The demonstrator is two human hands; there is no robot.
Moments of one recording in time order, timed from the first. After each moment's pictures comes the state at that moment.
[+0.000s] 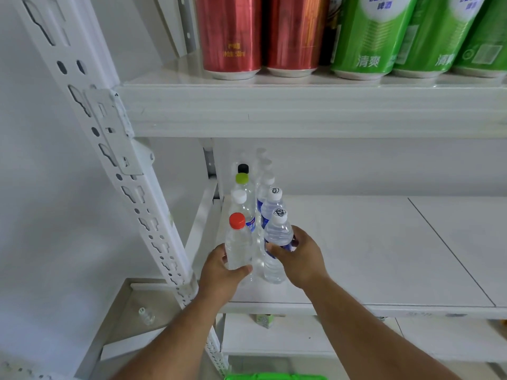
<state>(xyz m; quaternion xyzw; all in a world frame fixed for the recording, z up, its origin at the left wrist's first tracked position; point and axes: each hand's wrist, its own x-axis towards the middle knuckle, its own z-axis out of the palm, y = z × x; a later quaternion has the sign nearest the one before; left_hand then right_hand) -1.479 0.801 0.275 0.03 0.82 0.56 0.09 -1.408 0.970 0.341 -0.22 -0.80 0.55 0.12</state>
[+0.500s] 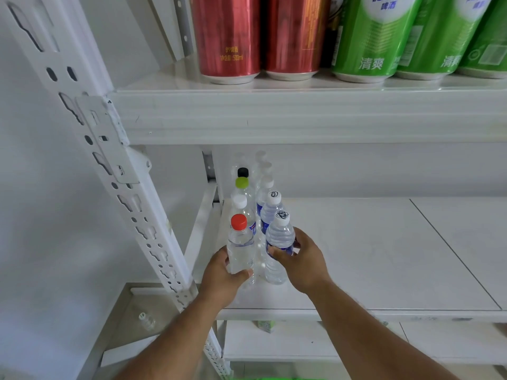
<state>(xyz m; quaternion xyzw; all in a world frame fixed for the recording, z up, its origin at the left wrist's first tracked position) -1.488 0.803 0.277 0.07 0.83 0.54 0.11 -1.416 0.978 0.330 -0.20 -0.79 0.57 0.13</state>
